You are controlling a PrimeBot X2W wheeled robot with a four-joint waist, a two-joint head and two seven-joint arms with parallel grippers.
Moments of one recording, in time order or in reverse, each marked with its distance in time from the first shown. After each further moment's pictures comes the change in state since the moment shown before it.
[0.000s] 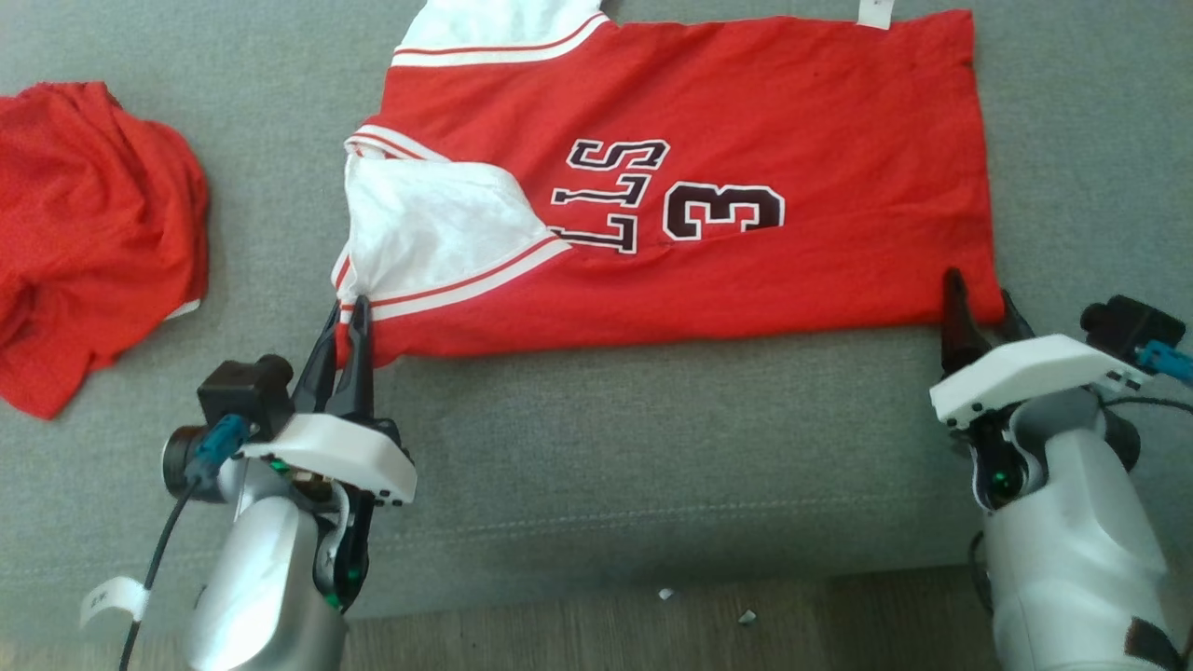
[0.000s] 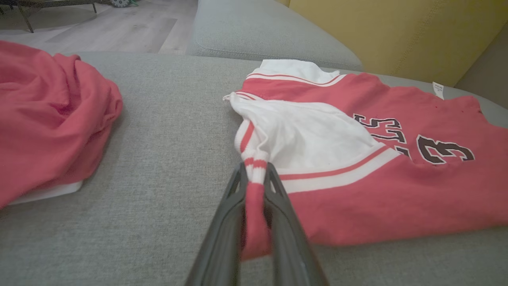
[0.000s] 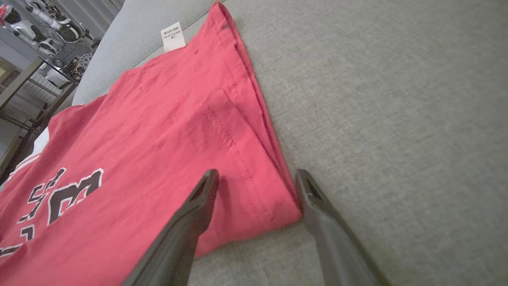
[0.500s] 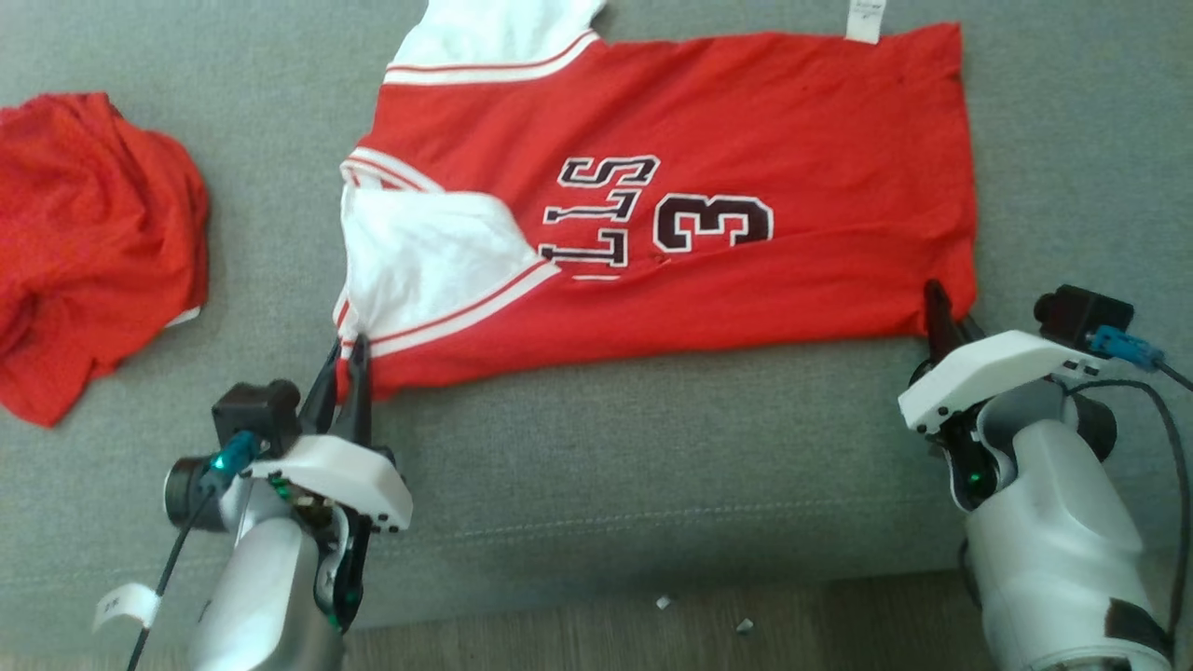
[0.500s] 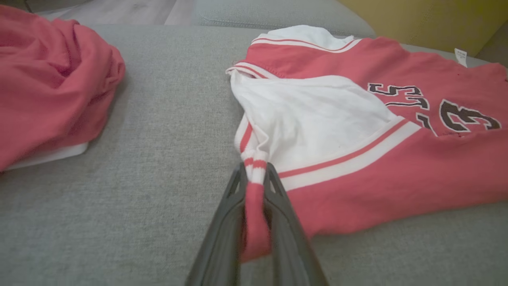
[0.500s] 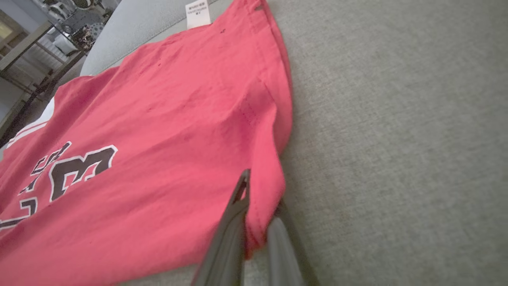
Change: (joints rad) left arm 0.000 0.002 0.004 0.087 0.026 0.003 0.000; right arm -0.044 -0.010 0.070 0.097 -0.056 0.000 -0.041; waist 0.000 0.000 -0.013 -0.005
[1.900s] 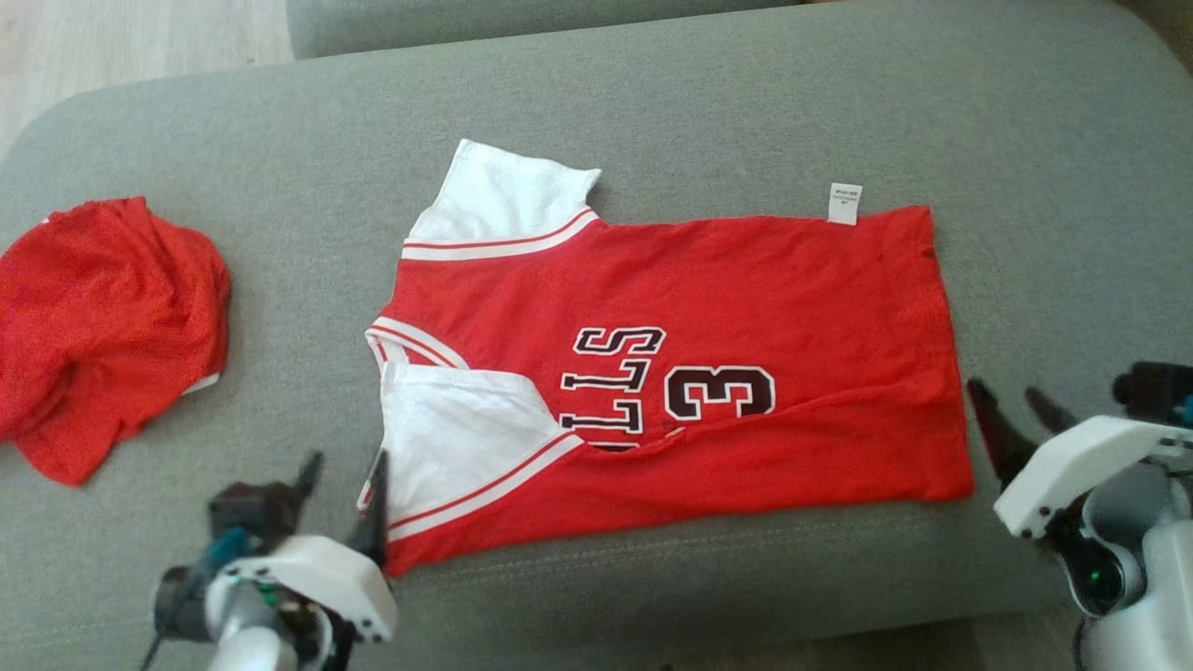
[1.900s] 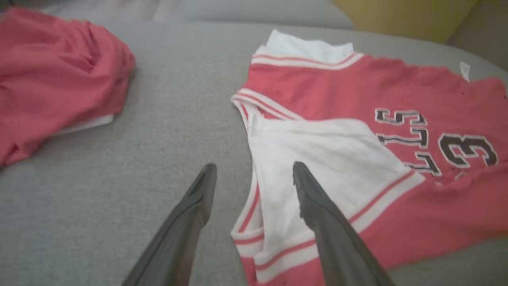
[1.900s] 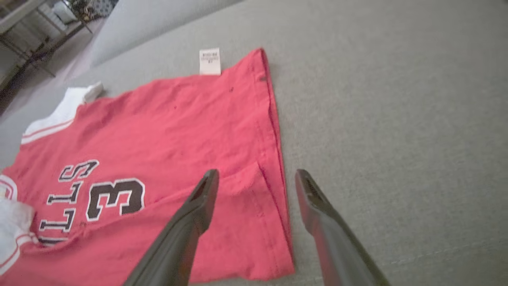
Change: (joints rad) left arm 0.232 0.059 -0.031 -0.153 -0.061 0.018 0.130; right arm 0.372 -0.155 0.076 -0.521 0.139 0.003 0.404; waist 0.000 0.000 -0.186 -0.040
